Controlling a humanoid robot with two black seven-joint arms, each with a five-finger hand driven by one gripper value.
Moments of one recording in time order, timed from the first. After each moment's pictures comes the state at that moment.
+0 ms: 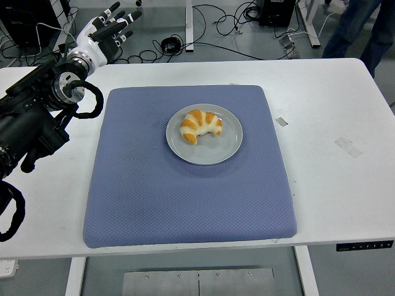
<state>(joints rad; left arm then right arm) -1.18 0.07 -0.57 -0.32 -0.09 -0.11 -0.11 -0.10 0.00 0.03 0.12 -0.10 -0.11 0.25</state>
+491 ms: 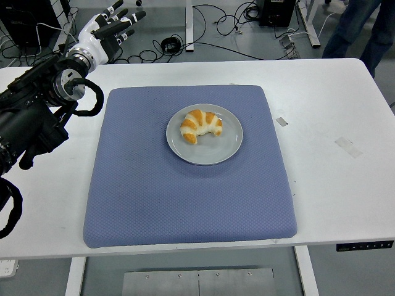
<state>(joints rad) -1.20 0.07 -0.52 -0.32 -0.08 -0.11 -0.10 -0.10 0.00 0.03 0.12 -0.10 -0.11 0.25</state>
